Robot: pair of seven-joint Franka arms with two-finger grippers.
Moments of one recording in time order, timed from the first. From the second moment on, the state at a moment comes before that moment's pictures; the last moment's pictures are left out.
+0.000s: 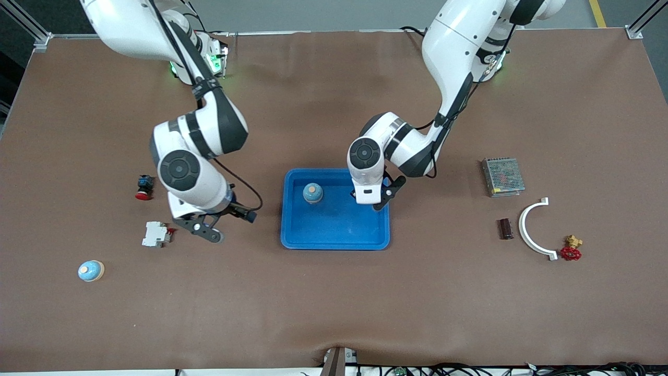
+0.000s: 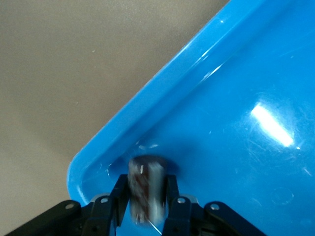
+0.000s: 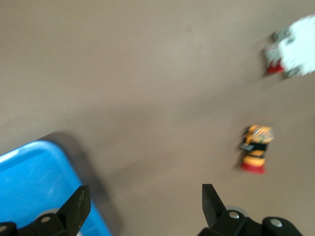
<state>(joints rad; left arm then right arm) -0.67 0.72 -0.06 -1.62 0.02 2.17 -1.53 0.37 0.47 -0.01 -1.61 -0.03 2.00 0.79</state>
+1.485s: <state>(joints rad) -0.29 0.42 -0.04 -1.60 0.03 1.90 -0.79 -0.17 0.82 -0.02 -1.24 -0.04 2.07 -0.43</state>
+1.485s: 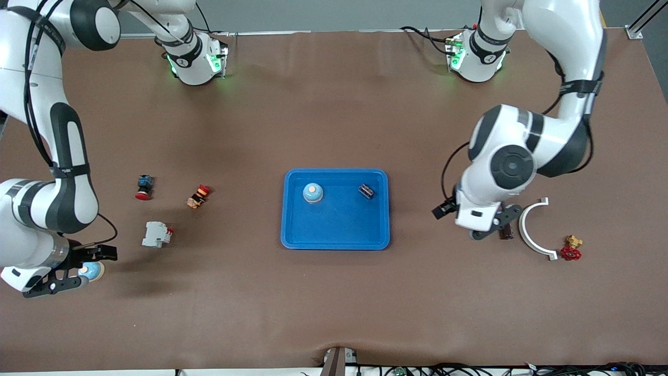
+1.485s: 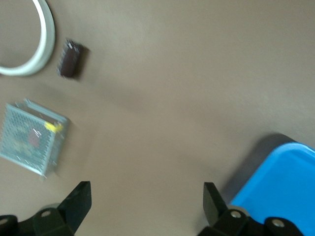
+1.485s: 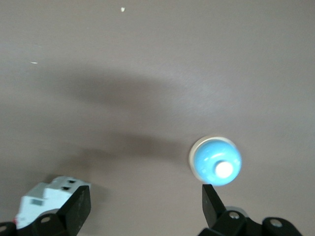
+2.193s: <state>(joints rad) -0.09 0.39 -0.04 -1.69 0.13 1.98 -0.35 -0.27 0.96 -0.02 -1.11 -0.04 2.11 -0.67</state>
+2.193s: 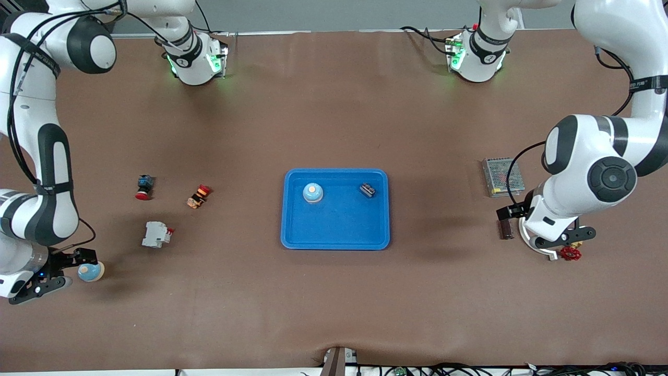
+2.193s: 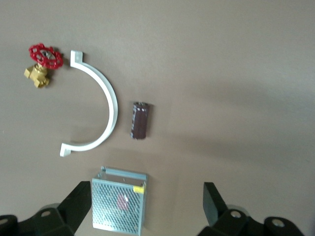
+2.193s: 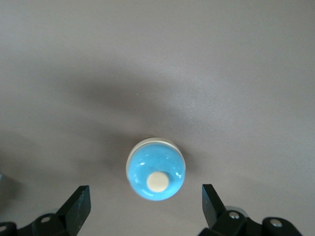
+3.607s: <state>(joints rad) 0.00 0.58 -0.04 -1.88 0.14 2.46 -0.25 -0.29 1.05 -0.02 -1.11 -0.04 2.23 -0.70</state>
